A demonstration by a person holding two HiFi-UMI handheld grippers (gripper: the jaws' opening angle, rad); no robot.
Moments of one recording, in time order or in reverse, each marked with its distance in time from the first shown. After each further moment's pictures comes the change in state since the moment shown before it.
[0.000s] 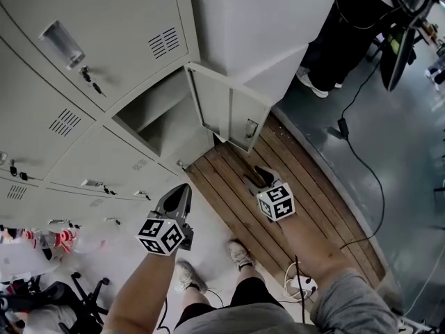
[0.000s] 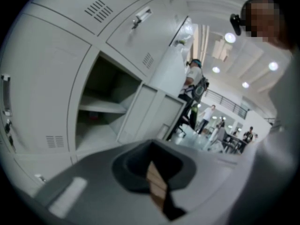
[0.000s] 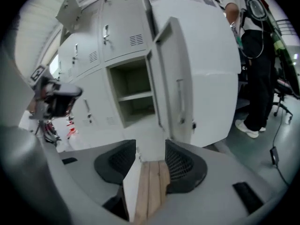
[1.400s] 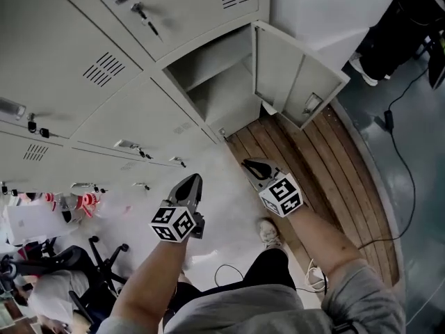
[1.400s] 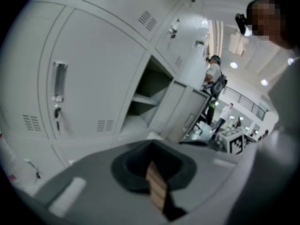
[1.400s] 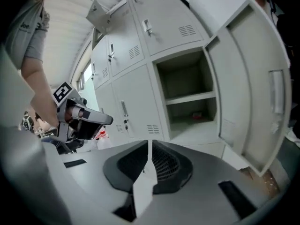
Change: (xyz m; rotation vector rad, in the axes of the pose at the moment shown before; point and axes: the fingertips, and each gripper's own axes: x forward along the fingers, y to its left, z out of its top) left arm -0.088 0.114 -0.060 -0.068 0.048 0.198; right arm 0.068 0.189 0.022 -0.122 -0.116 0.371
